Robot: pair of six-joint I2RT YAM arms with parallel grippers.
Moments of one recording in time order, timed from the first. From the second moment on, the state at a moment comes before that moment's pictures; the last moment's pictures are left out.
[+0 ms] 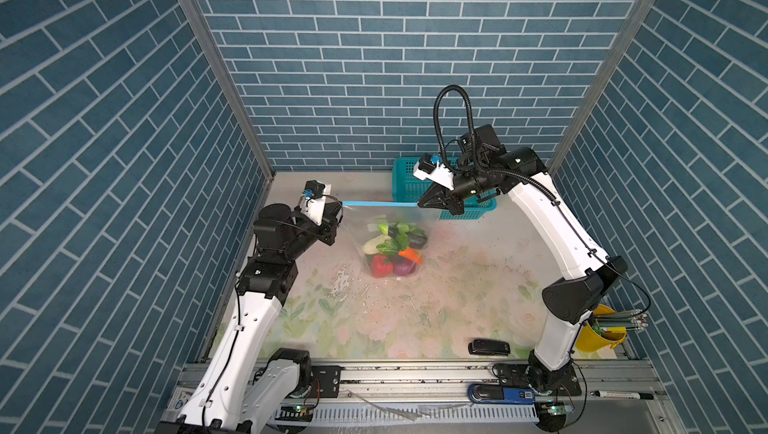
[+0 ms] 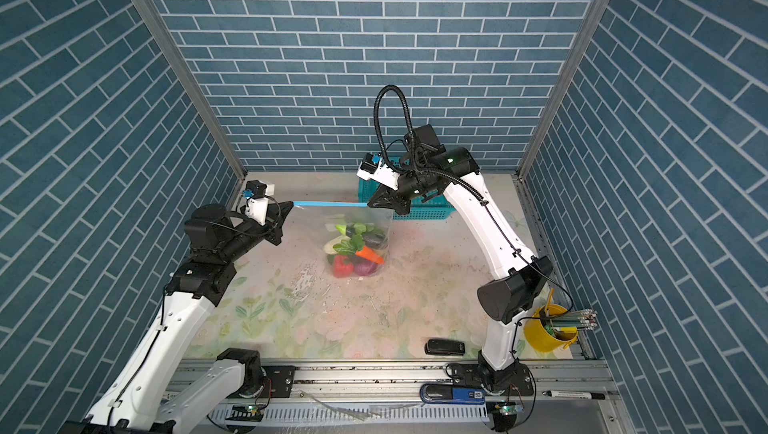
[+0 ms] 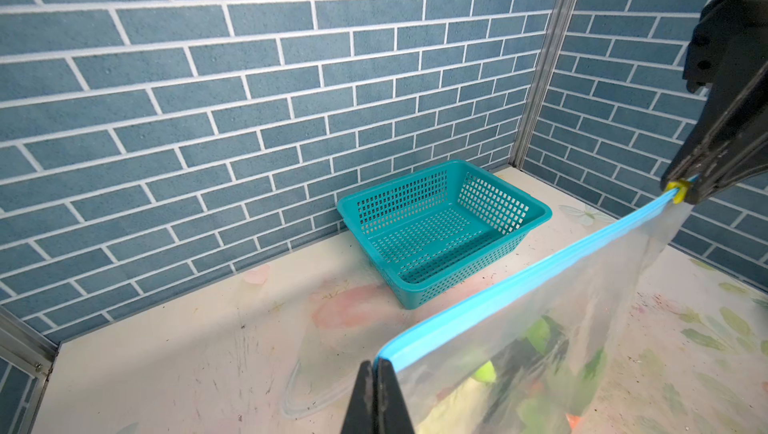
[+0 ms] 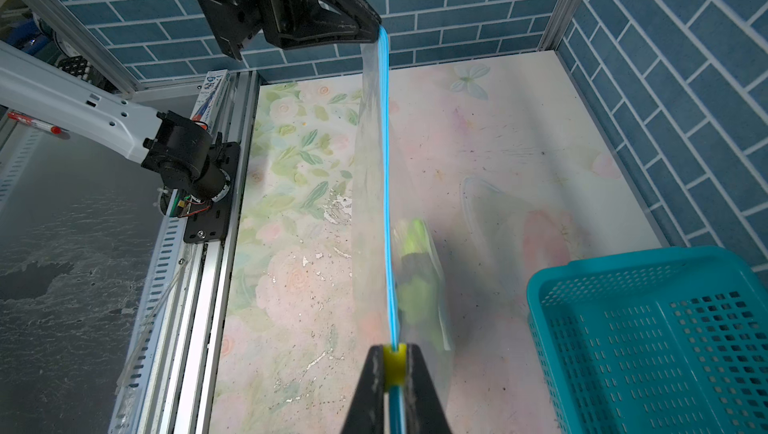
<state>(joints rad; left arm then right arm) -0.12 0.91 0.89 -0.17 0.40 0.09 0.58 1.83 2.18 -1.27 -0.72 -0.71</state>
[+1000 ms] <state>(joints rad) -0.10 0.91 0.87 -0.17 0.39 0.07 0.54 1.75 2.06 -1.23 -0.70 -0.71</state>
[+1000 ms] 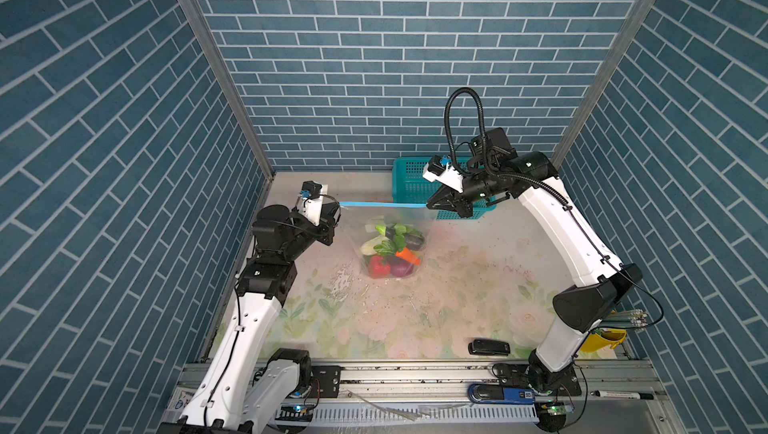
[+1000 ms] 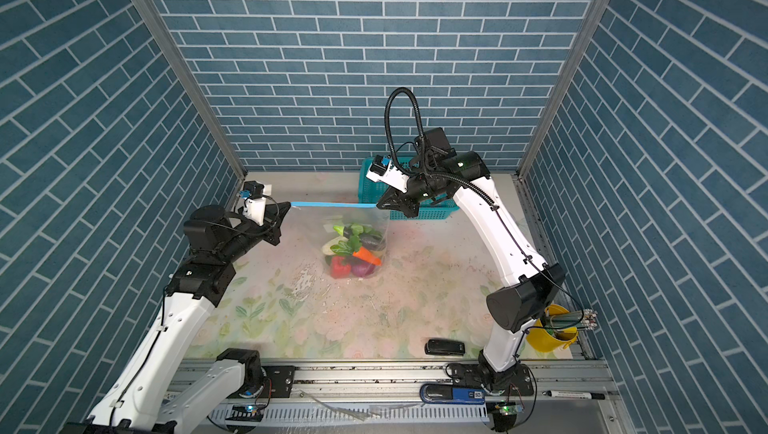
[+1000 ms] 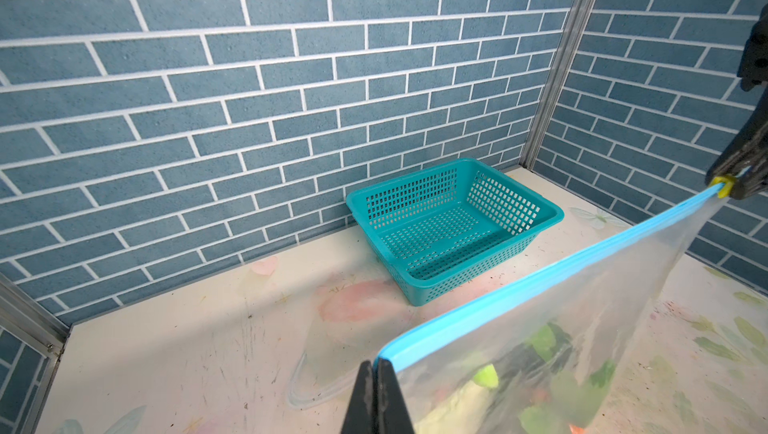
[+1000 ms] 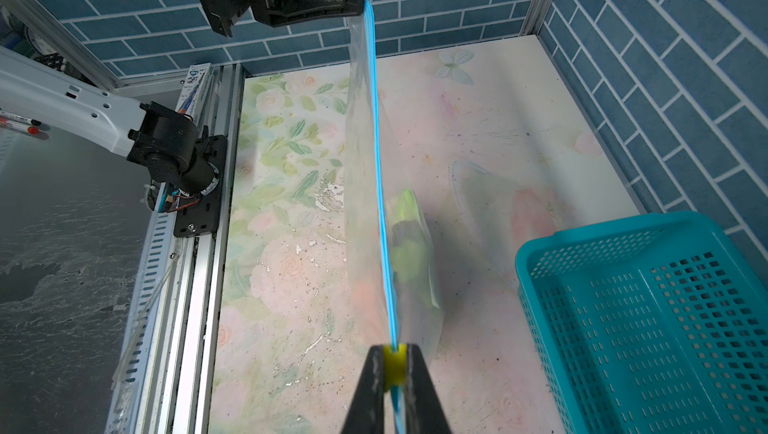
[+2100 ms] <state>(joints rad) -0.08 0.92 0.87 -0.08 0.54 -0.01 0.55 1.76 2.07 -1.23 -0.70 -0.65</state>
